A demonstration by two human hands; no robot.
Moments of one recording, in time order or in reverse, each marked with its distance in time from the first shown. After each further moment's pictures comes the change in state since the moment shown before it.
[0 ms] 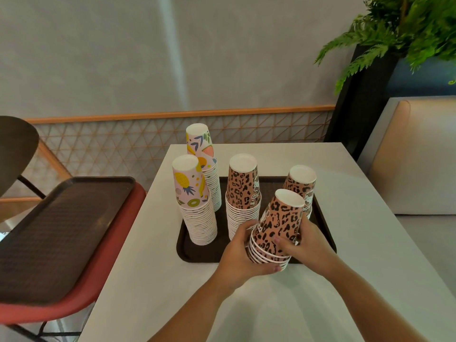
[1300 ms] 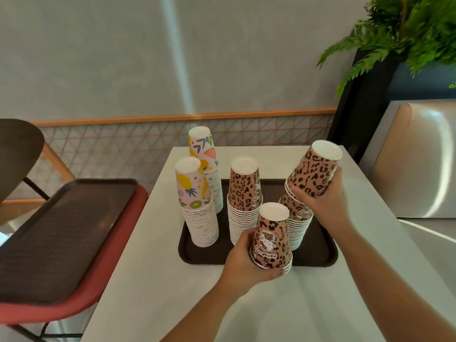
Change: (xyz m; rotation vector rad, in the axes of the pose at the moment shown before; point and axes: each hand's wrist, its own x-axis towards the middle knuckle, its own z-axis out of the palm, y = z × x) left_hand -0.005 0.001 0.007 0.116 0.056 -0.006; right_hand 0.050 -0.016 -0.041 -0.024 0.516 -0.085
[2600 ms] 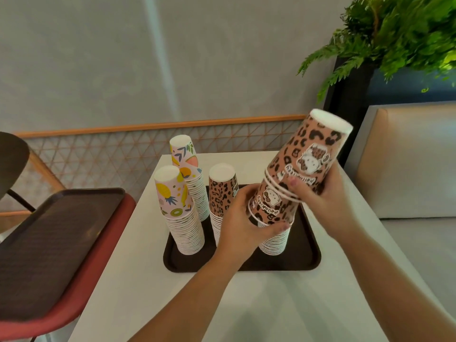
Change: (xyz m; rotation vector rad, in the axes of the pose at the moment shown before) left_hand 0.024 0.088 0.016 0.087 0.195 0.329; right_hand -0.016 -0.063 -0.050 0.331 -0.158 -0.166
